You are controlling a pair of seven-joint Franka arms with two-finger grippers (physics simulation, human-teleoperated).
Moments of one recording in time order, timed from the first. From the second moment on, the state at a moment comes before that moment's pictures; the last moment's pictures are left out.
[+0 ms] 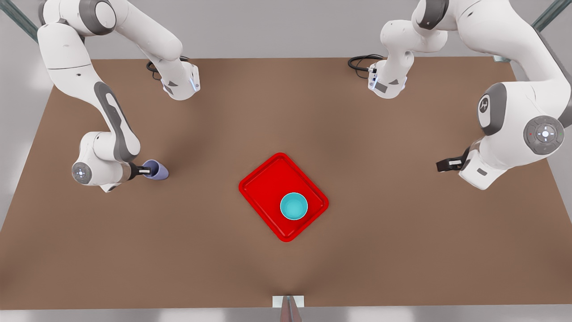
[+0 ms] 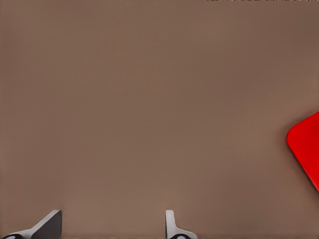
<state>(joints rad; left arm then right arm) -0.11 0.32 0.07 -1.23 0.06 1.37 -0.14 -0.63 0.41 0.48 -2.10 -0.13 2.05 0.04</state>
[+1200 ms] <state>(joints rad) -0.11 0.21 0.05 -1.43 0.06 1.45 -0.14 0.23 0.81 0.55 -1.36 -0.16 2.00 1.02</state>
